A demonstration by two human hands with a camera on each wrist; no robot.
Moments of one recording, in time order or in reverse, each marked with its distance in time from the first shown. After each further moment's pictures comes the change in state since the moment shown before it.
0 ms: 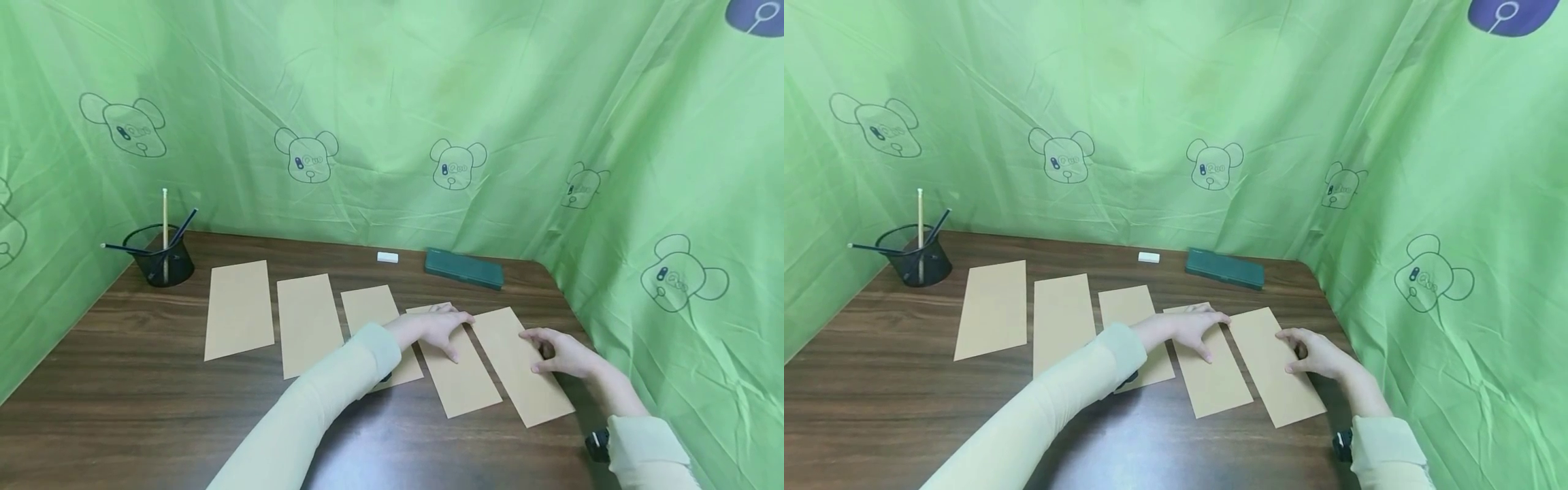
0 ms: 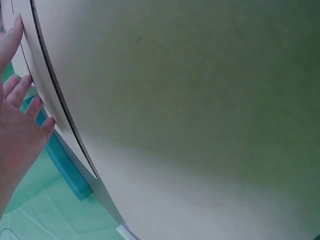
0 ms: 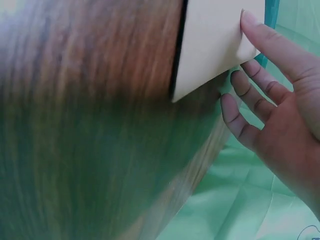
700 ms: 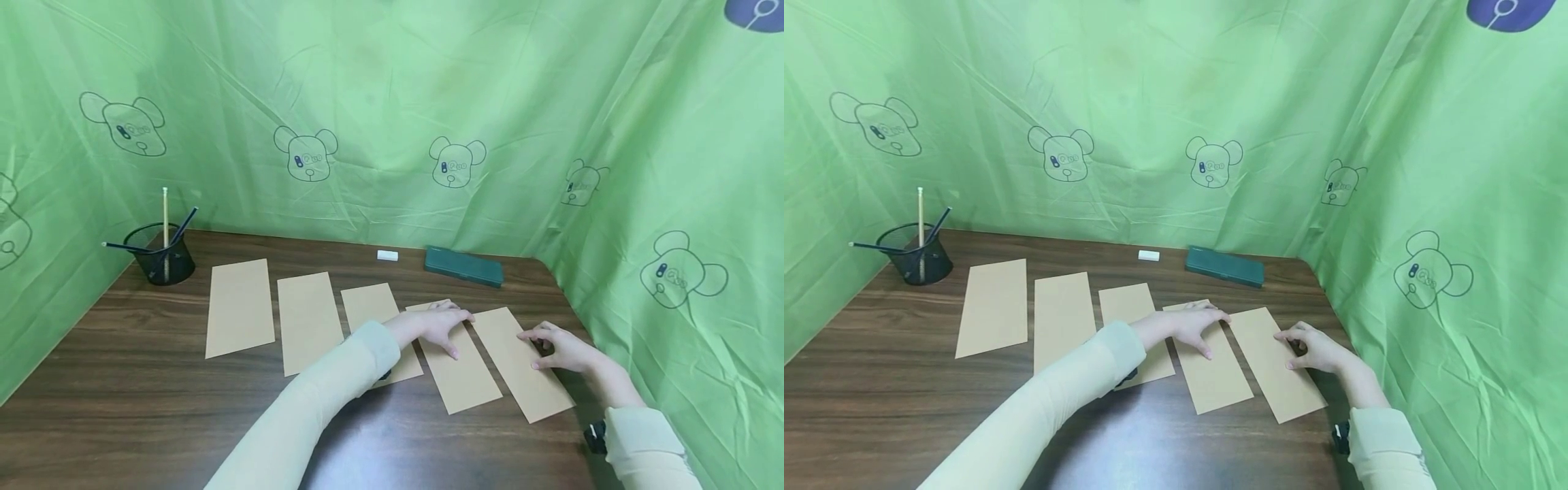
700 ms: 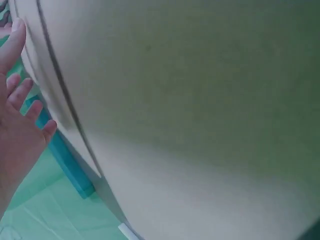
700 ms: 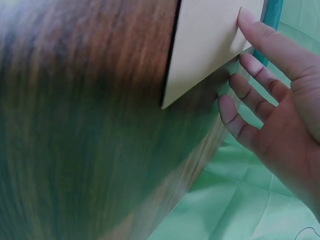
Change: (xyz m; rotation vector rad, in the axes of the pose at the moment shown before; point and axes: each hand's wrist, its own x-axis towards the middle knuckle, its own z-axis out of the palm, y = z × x) left_hand -0.002 0.000 -0.002 0.058 0.004 0.018; right_hand 0.004 0.003 -0.002 -0.060 -0.042 -0.003
